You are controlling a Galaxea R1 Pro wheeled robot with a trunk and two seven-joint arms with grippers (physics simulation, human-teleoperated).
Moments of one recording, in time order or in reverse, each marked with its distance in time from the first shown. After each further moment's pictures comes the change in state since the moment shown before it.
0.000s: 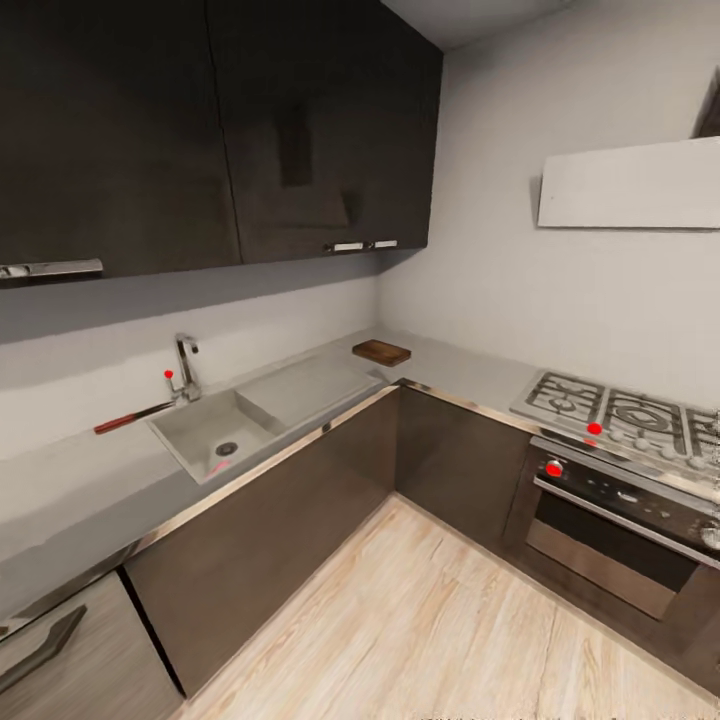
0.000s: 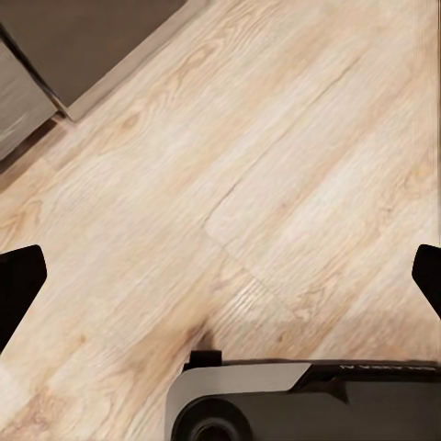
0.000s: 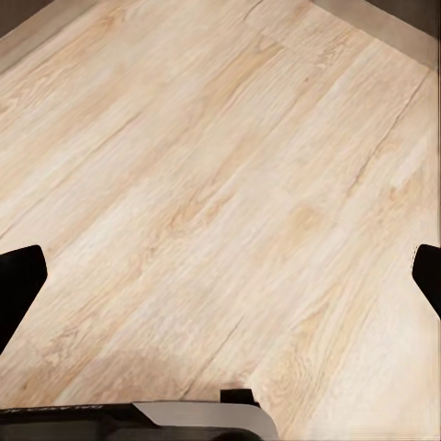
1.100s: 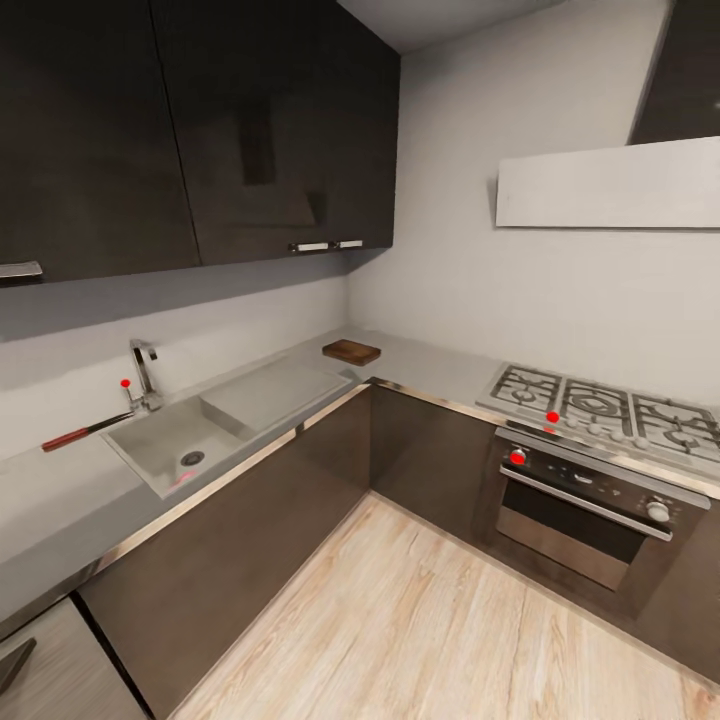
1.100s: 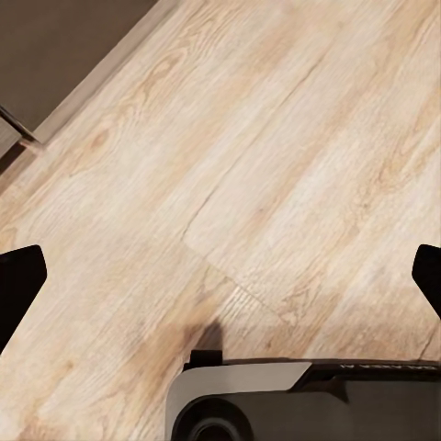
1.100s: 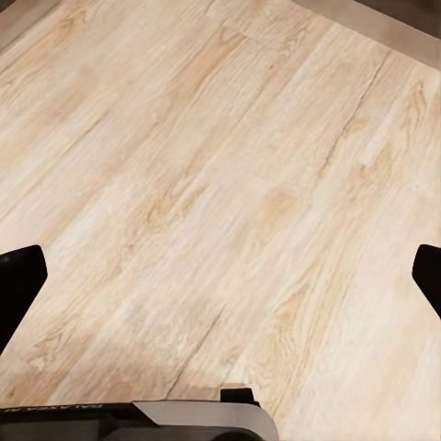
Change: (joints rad) left arm 0.000 0.000 0.000 0.000 -0.002 0.000 0.000; right arm 0.000 0.000 0.000 0.000 0.000 0.001 0.000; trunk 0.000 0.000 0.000
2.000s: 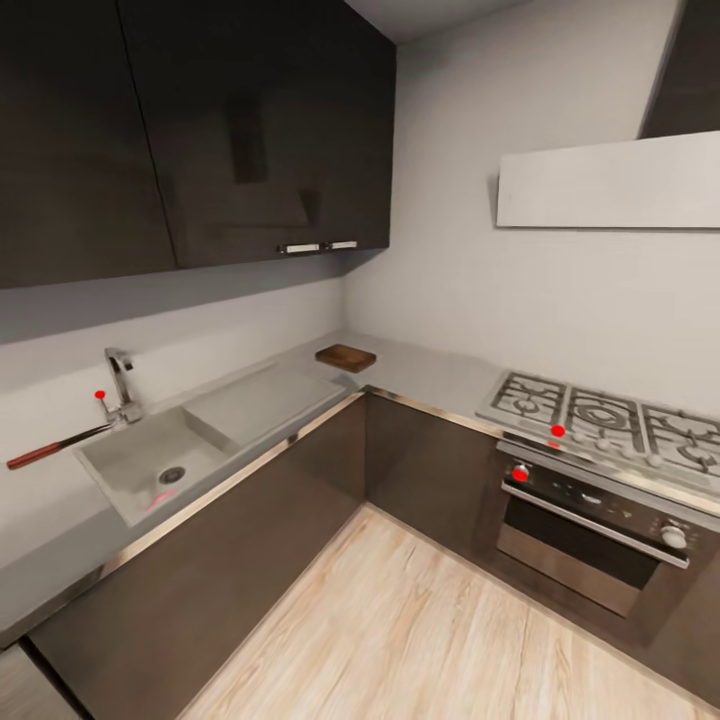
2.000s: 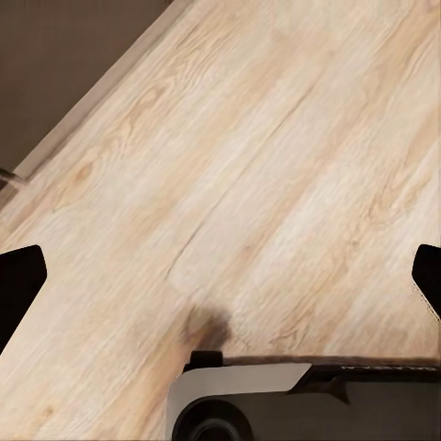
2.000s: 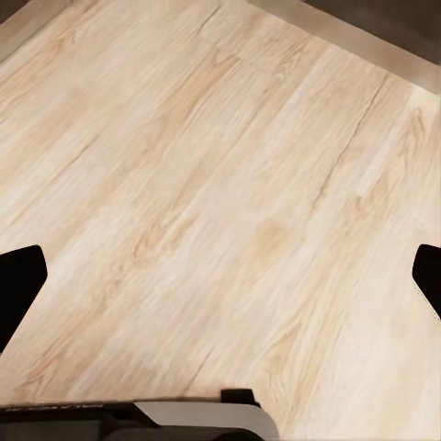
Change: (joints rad) left arm 0.000 0.000 0.000 -0.001 -0.001 0.000 0.001; right arm 0.000 0.000 0.003 0.000 0.002 -0.001 0.000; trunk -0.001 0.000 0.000
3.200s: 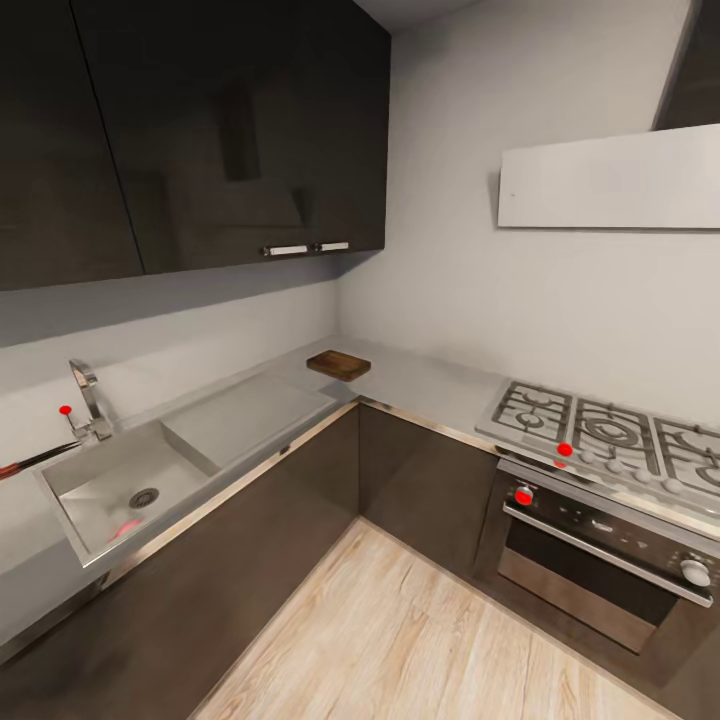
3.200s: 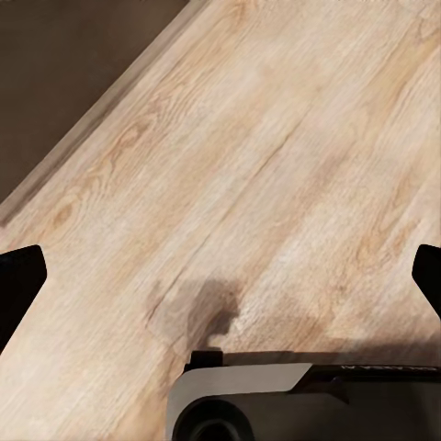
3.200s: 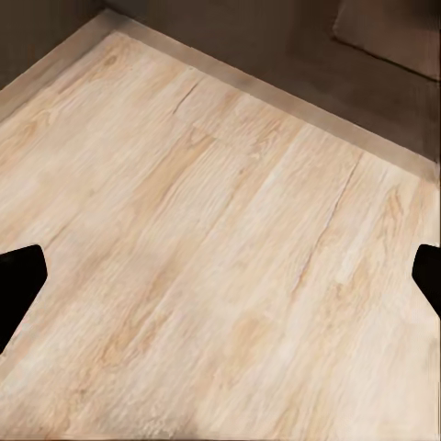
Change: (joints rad) left arm 0.000 0.000 0.000 0.000 -0.001 0.000 0.001; right arm -0.004 0.002 -0.001 -0.128 0.004 0.040 -0.035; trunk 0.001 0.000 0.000
